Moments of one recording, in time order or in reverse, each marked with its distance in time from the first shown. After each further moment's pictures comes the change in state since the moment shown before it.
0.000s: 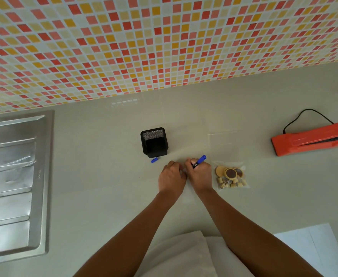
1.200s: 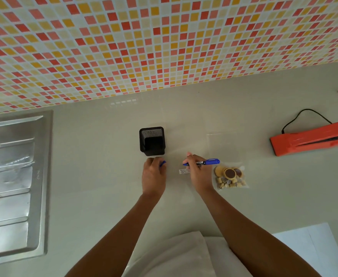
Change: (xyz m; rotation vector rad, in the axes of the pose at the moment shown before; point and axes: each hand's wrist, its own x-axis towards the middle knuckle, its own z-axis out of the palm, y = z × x) left_hand 0.003 -0.042 -0.024 -0.183 0.215 -0.041; right_hand -0.007 -0.027 -0.007 0.445 0.043 0.192
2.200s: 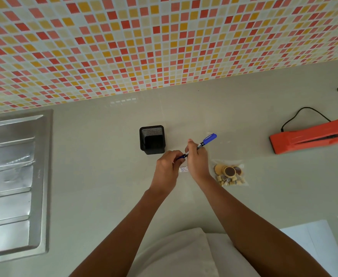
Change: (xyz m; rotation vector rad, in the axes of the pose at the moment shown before) left_hand -0.004 0.056 -0.018 -0.181 -0.106 0.304; right_hand 0.011 -0.048 0.016 -0.074 0.011 0.101
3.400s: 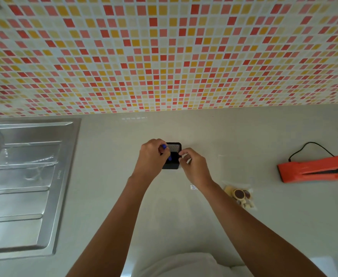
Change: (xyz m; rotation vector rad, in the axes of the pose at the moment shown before) left_hand 0.046 -0.004 -0.116 0.200 0.163 -0.053; right_hand 0.000 -0.027 0.031 -0.434 -0.265 -0.405
